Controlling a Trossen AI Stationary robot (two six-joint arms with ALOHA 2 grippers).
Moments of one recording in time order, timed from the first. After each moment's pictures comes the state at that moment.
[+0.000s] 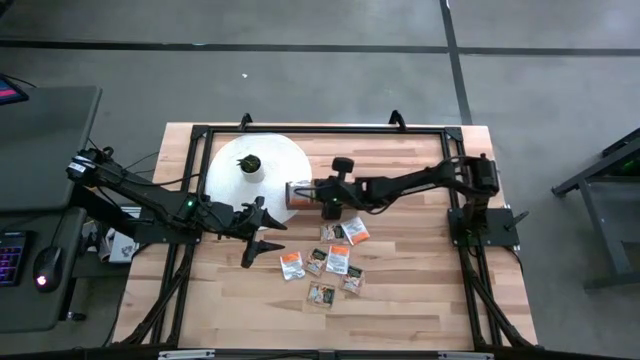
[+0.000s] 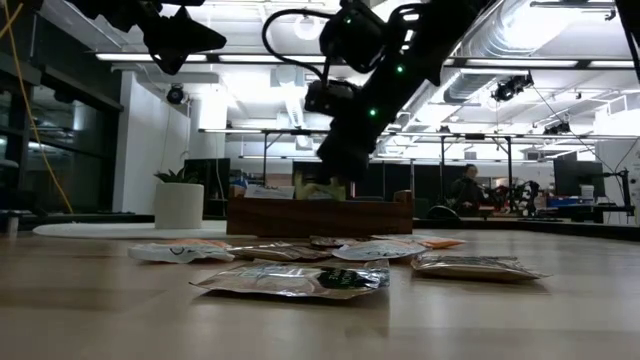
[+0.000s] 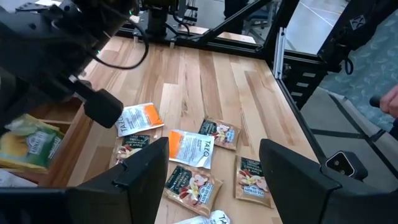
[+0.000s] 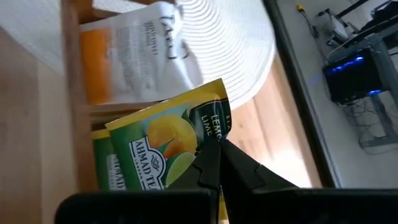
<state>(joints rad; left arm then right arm) -0.35 0.99 0.59 0.08 -0.22 -0.29 -0.07 1.90 1.18 -0.08 0.53 -0.22</state>
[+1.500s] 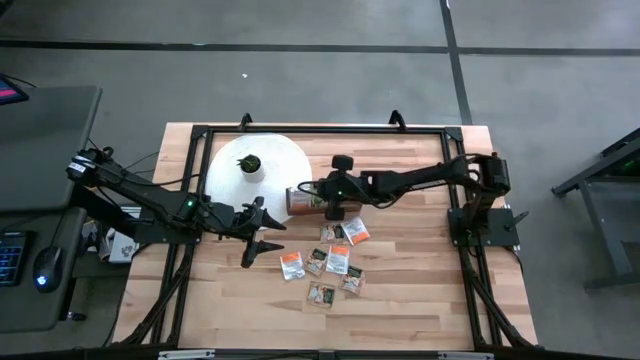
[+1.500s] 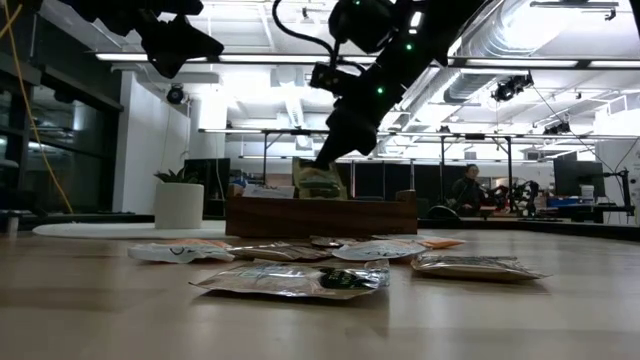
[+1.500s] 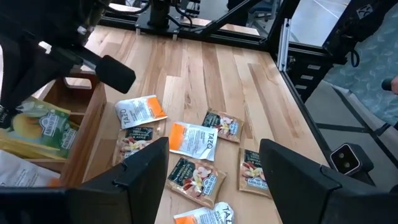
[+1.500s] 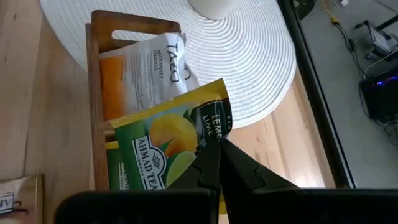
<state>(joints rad) -0.35 0.99 0.59 0.05 -0.22 -0.29 -0.08 1.81 1.18 -0.14 0.37 -0.24</state>
